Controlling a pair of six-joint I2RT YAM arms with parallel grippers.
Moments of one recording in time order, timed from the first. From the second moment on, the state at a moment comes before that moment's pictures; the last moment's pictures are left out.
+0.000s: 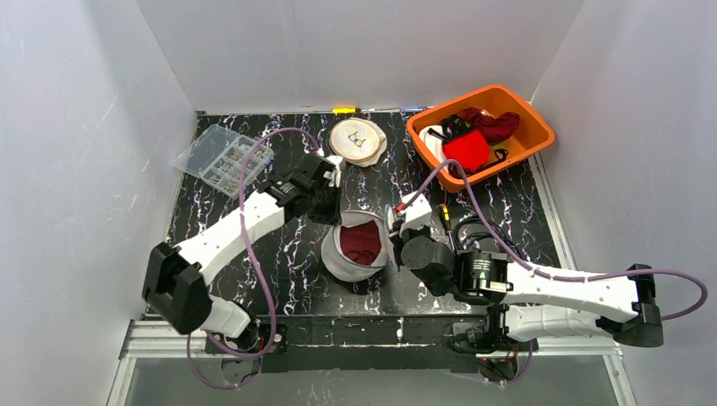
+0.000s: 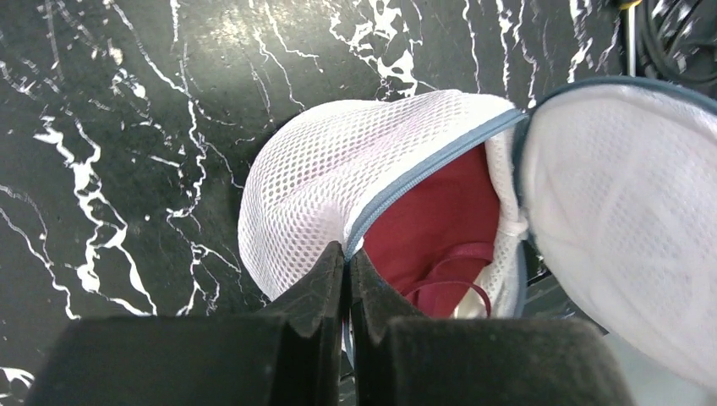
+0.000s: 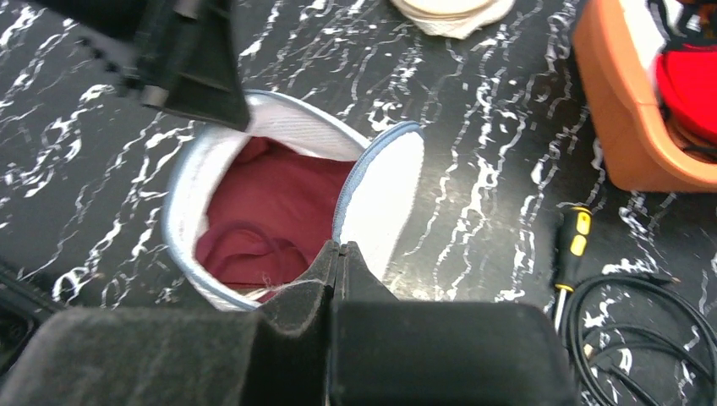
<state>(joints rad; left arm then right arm) -0.65 1.46 1.20 -0.73 0.09 -0.39 1.40 1.01 0.90 -0.39 0.80 0.40</state>
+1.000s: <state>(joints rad) -0.65 1.08 0.72 -0.38 -0.04 -0.83 1.40 0.76 0.85 -0.57 1.09 0.52</state>
